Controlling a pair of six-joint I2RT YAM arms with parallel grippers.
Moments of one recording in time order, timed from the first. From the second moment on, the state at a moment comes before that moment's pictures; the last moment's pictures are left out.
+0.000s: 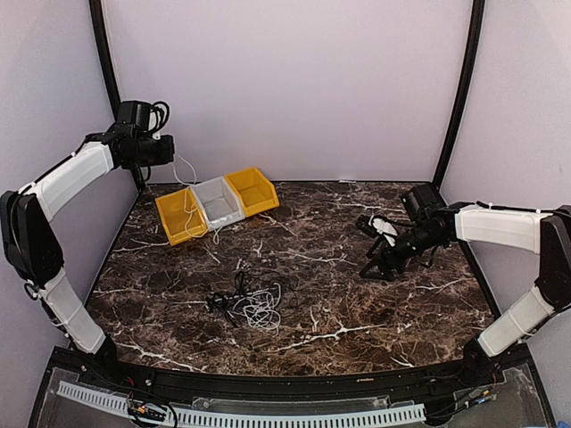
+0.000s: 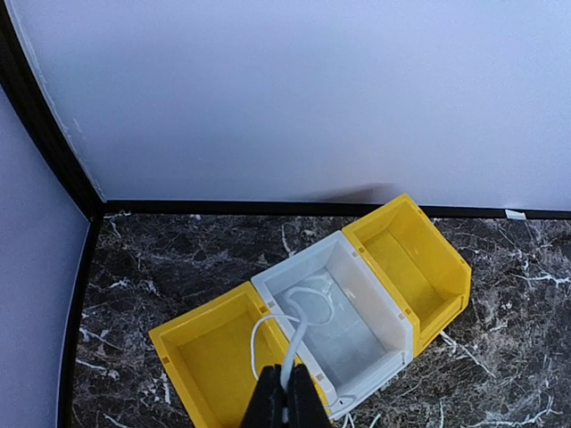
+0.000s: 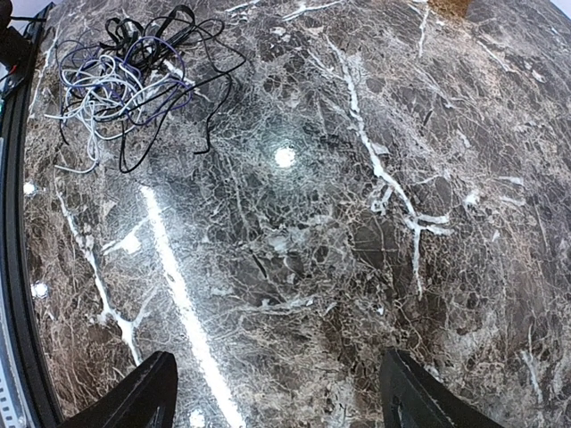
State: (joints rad) left arm -0.19 1.66 1.60 -0.49 -0.10 -0.18; right arm 0.41 1.47 0.90 -0.50 -0.59 -0.55
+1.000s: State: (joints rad) left arm -0.17 1.68 2.14 -0.58 -0.07 -0.15; right arm 0.41 1.47 0.90 -0.50 -0.58 -0.56
